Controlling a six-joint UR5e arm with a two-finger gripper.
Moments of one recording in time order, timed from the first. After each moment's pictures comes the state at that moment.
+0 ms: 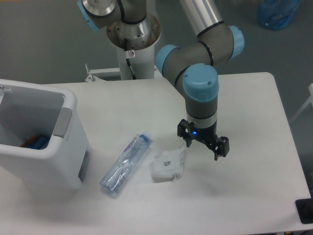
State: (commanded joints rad) arm 2.53 -1.95 -1.65 -0.89 1.61 1.12
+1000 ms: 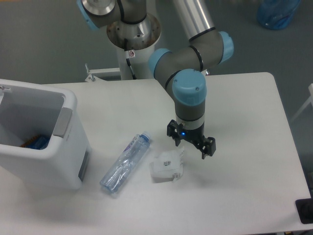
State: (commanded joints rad) arm 2.47 -1.97 -1.76 -0.83 1.60 1.08
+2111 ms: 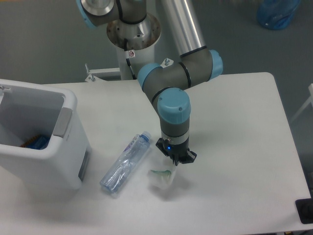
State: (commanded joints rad) arm 2.45 -2.02 -1.67 -0.83 1.50 0.88
